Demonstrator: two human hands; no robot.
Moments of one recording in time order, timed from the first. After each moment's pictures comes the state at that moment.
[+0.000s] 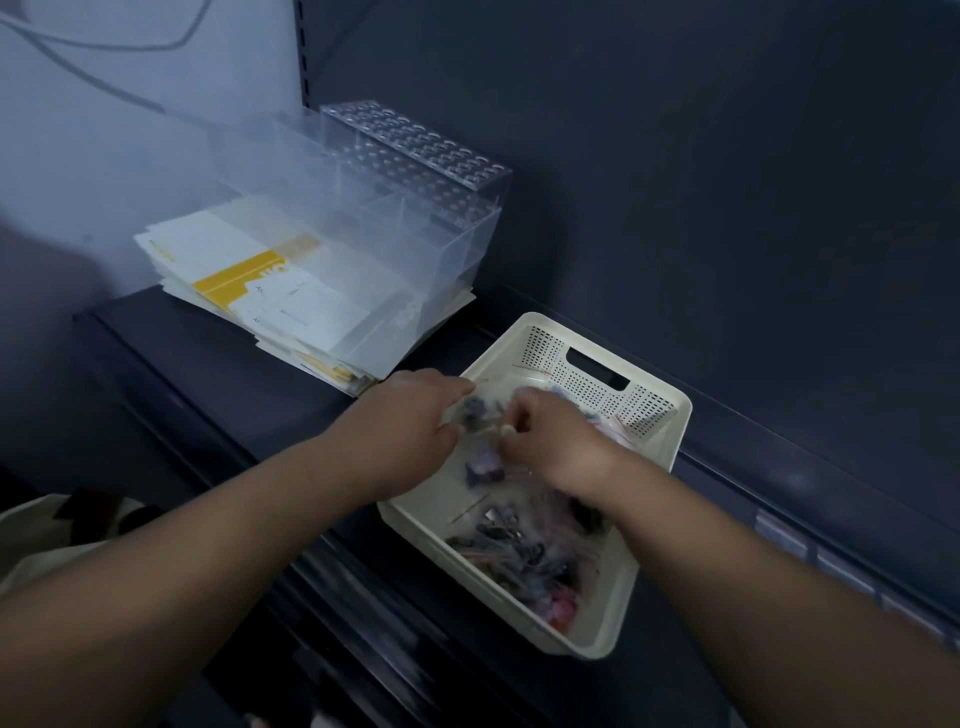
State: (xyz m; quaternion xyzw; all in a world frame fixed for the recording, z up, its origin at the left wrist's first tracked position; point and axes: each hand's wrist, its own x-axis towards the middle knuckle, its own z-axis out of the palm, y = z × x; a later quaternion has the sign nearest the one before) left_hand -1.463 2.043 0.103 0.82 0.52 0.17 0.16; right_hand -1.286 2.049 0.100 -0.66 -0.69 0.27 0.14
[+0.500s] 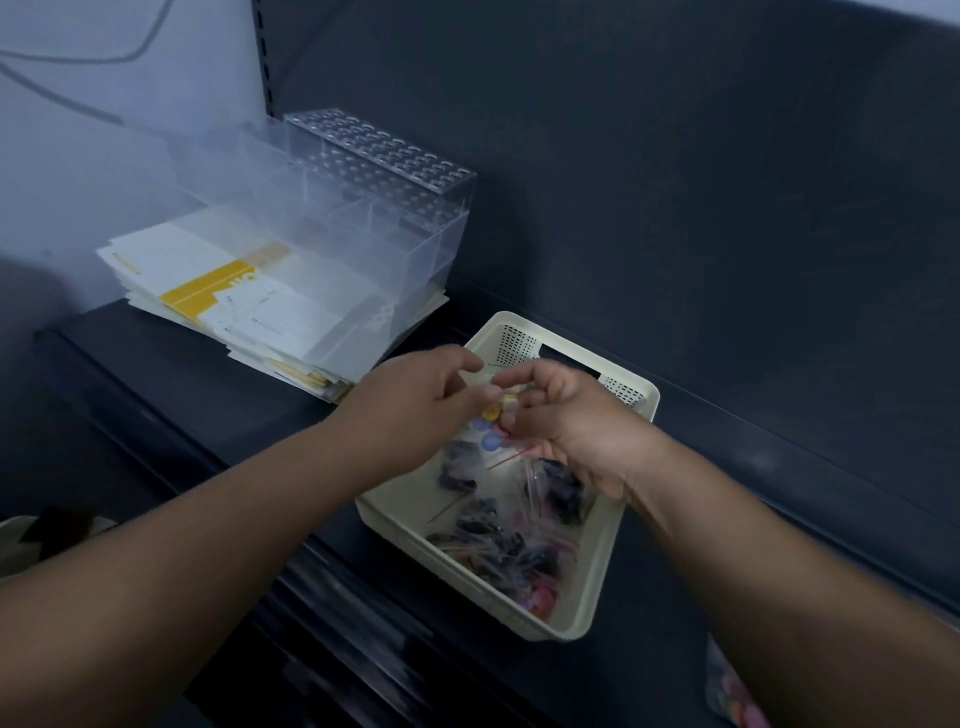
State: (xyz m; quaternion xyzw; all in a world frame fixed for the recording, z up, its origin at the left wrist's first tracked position) left_hand -1.442 2.036 0.133 0.76 0.51 0.27 0.30; right_hand -1.266 2.023 0.140 -0.52 -0.51 0.59 0.35
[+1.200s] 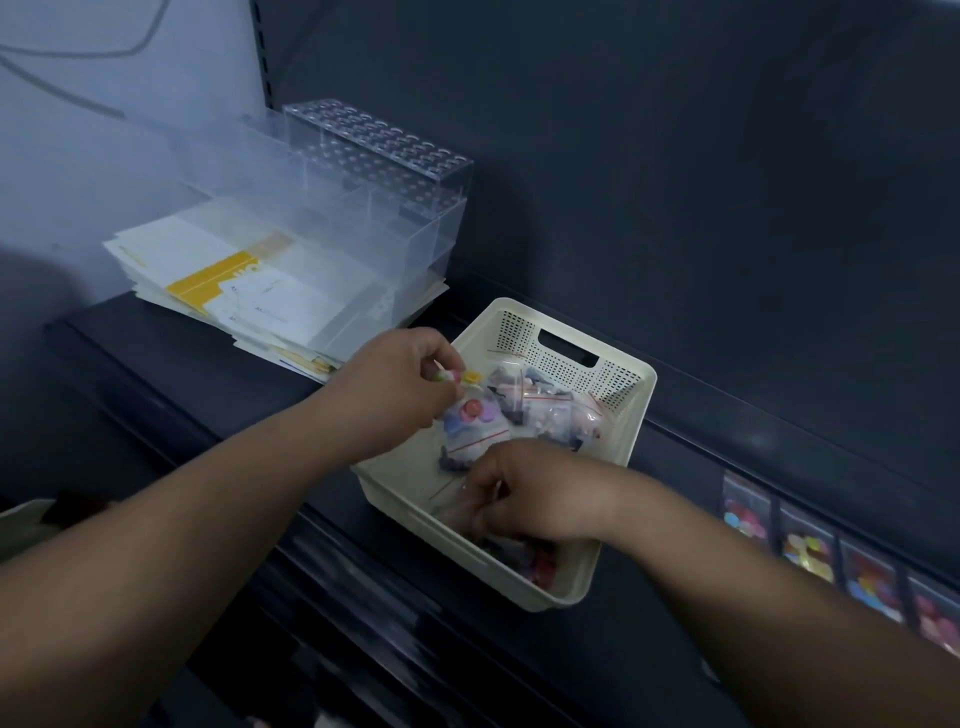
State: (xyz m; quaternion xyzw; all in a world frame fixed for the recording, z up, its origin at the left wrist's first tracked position) left_hand -1.451 2.033 0.136 0.70 0.53 0.30 0.38; right_hand -1.285 1.985 0.126 -0.52 -0.80 0.30 -0.04
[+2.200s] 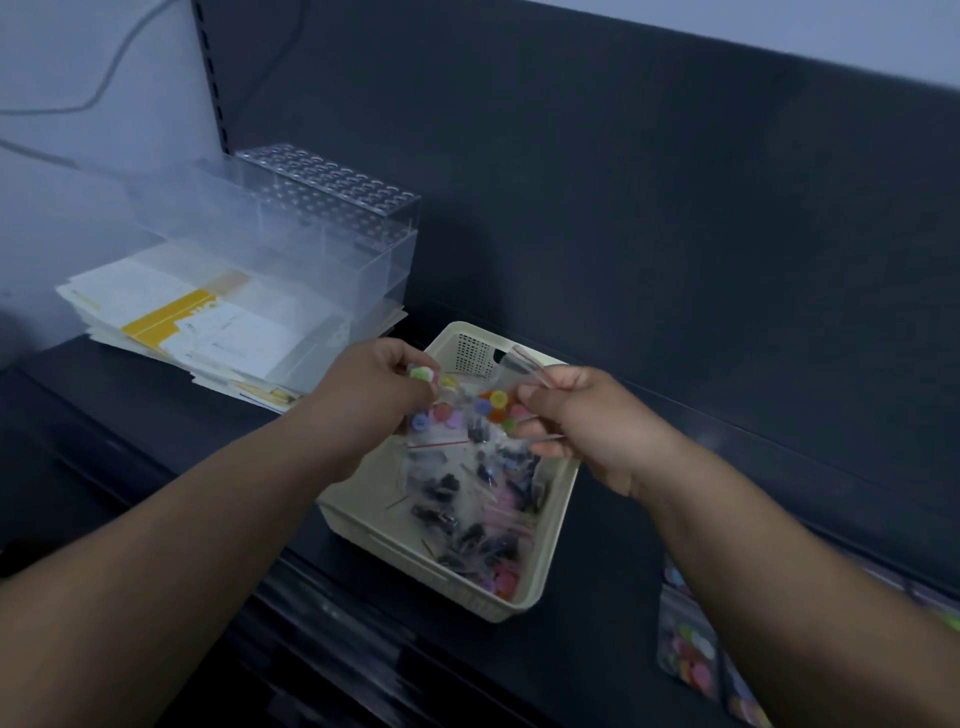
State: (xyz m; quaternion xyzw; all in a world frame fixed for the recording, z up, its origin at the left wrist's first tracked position) left_hand -1.424 2.028 0.152 0.55 0.52 0.38 0.53; right_hand -1.231 1.994 0.161 -0.61 -0.49 0.50 0.37
